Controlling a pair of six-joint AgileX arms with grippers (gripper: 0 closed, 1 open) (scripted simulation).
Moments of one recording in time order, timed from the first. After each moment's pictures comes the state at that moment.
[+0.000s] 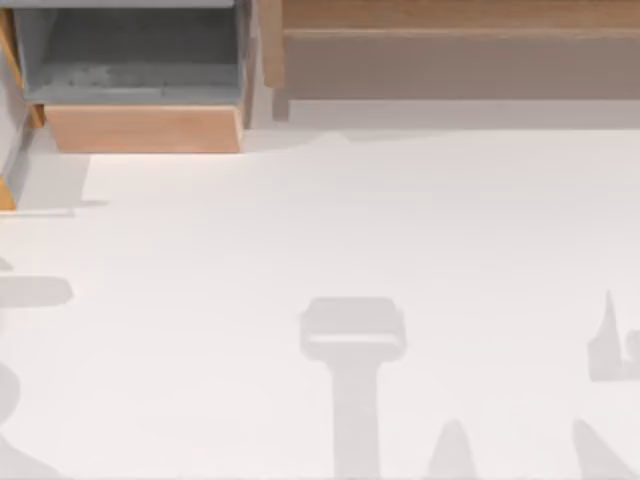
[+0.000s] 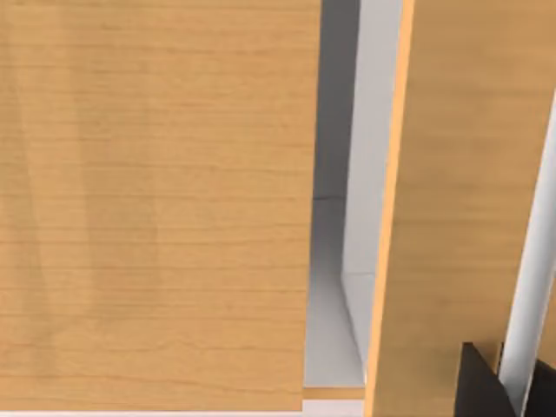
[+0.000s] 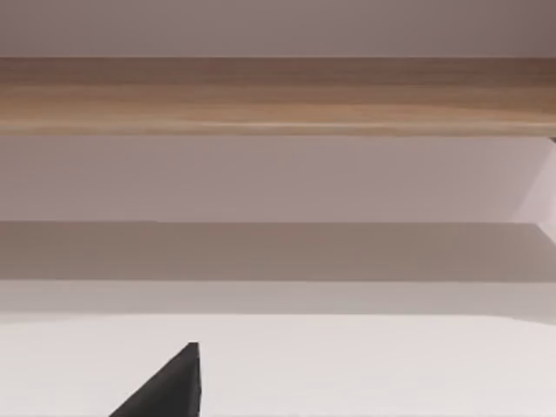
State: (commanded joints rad) left arm 0.54 2.12 0.73 1.36 0.58 1.58; right arm 0.00 0.00 0.00 0.00 0.00 0.00
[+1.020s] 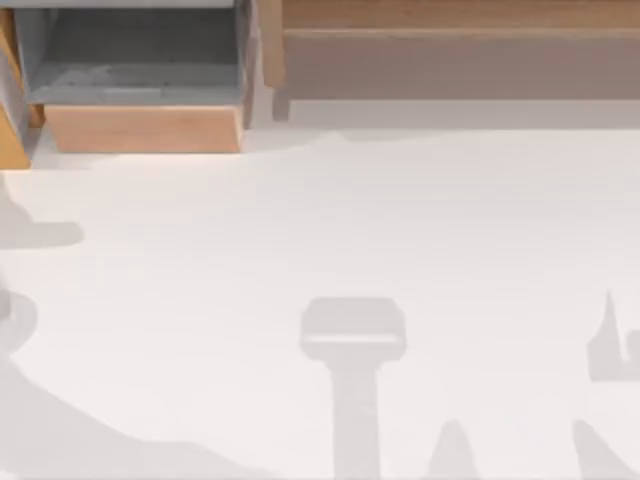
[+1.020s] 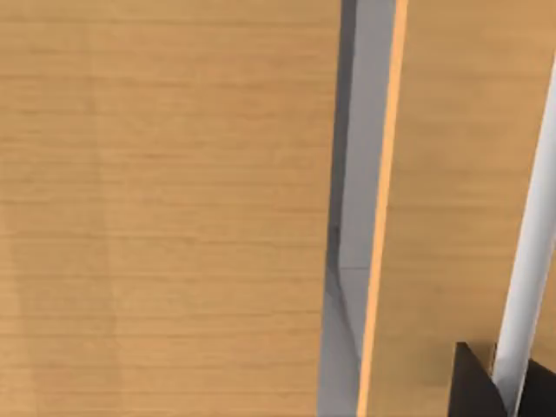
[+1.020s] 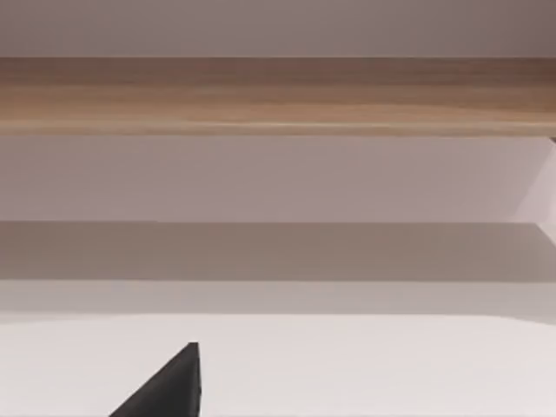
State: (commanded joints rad) left arm 0.46 2.23 0.97 1.22 0.50 1.57; right arm 0.00 0.00 0.00 0.00 0.00 0.00
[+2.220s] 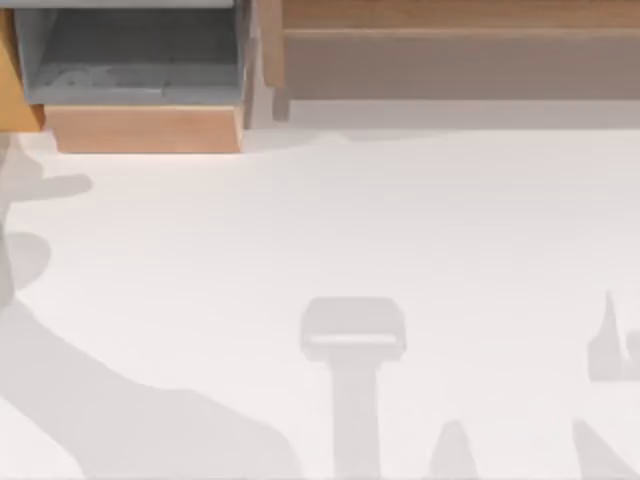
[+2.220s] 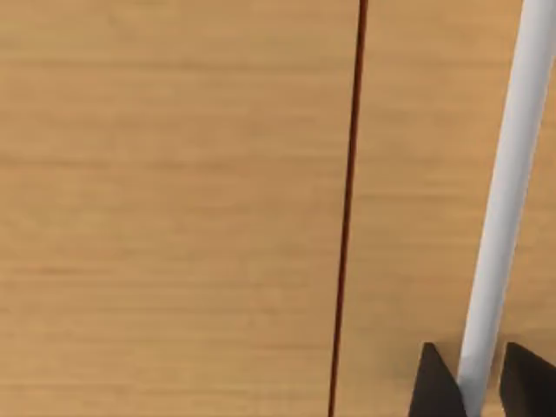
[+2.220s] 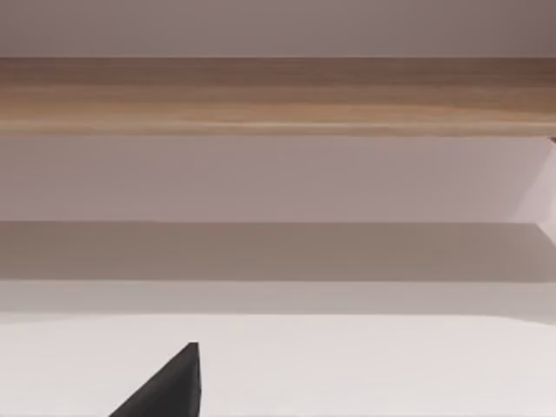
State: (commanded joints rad) left arm 0.39 2.36 1.25 1.08 0.43 1.57; right arm 0.00 0.00 0.00 0.00 0.00 0.00
